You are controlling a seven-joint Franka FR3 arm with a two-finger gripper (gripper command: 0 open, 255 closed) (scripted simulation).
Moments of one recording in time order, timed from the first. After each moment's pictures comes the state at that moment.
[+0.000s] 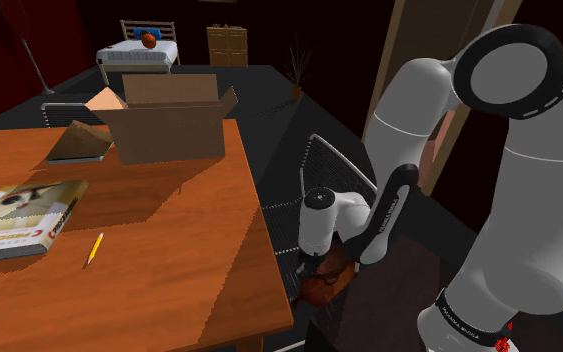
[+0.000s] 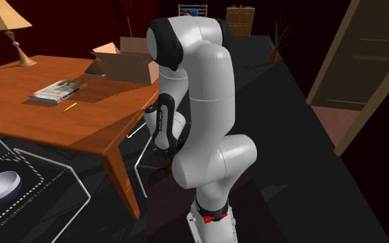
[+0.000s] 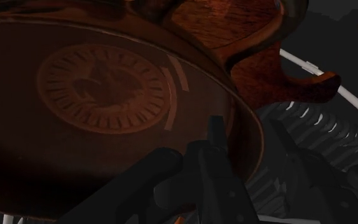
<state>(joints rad) 0.21 0.26 0.10 -2.70 -0.77 2.91 1.00</state>
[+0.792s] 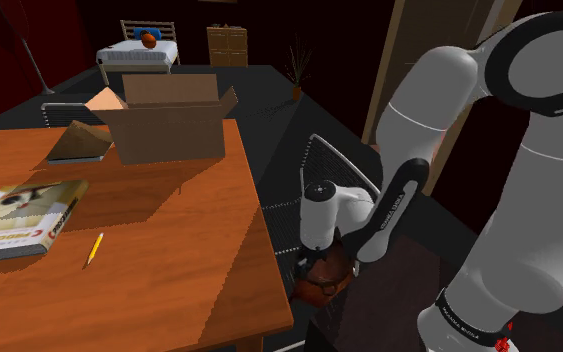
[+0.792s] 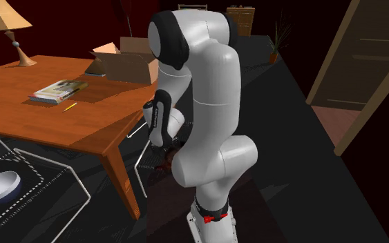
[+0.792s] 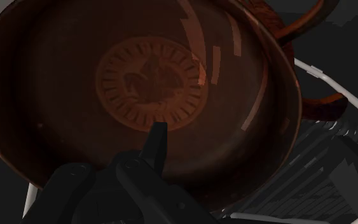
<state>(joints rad) 0.16 0.16 0.19 -2.74 -0.62 2.83 0.89</state>
